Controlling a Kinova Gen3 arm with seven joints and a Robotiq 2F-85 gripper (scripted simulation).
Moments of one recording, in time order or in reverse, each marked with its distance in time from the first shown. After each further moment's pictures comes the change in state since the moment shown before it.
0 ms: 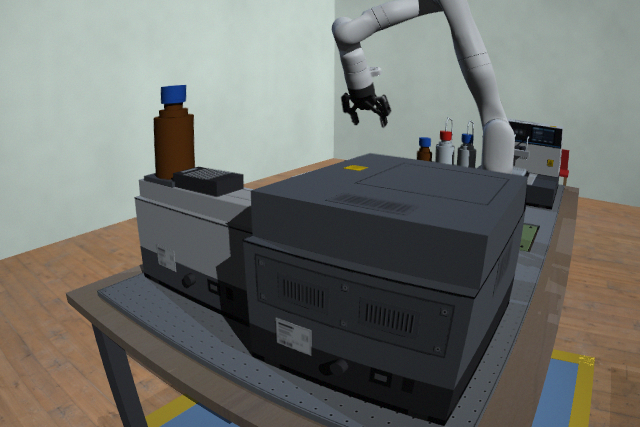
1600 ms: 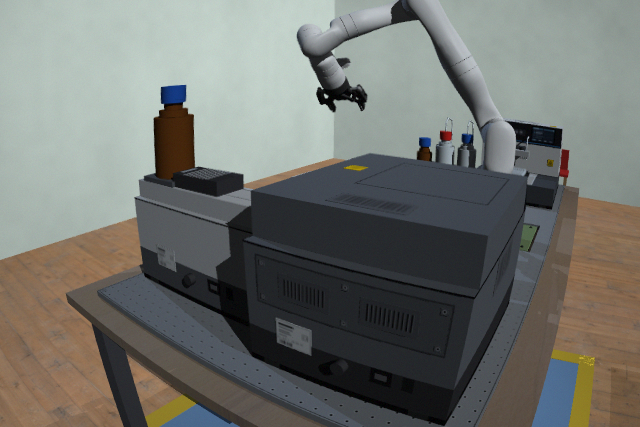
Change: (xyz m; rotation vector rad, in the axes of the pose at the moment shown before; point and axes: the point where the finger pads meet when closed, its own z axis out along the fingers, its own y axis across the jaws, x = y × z) arm 0.028 -0.081 -0.031 0.041 0.370 -0.191
